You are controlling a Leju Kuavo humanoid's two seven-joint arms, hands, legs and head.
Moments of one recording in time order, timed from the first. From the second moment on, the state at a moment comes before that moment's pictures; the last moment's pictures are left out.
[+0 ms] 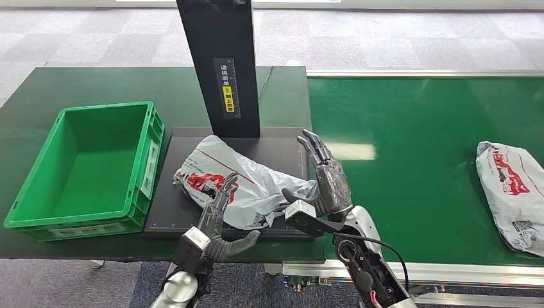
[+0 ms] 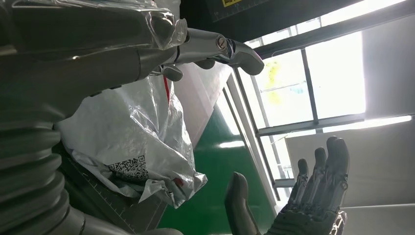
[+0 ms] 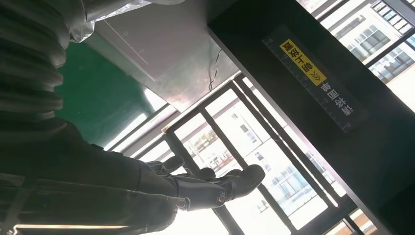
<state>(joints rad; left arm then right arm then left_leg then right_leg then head) -0.16 -0.17 -0.36 -1.14 -0.20 -0.07 -0.61 -0.38 0.01 0.42 -1.02 0.66 -0.41 -0.52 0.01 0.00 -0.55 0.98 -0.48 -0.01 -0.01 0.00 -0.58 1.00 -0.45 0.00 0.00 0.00</state>
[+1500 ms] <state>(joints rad) -0.16 -0.17 -0.36 -1.14 -0.20 -0.07 -0.61 -0.38 0.01 0.42 -1.03 0.66 -0.41 -0.52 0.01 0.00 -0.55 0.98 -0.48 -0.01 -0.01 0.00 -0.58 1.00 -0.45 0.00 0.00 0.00</state>
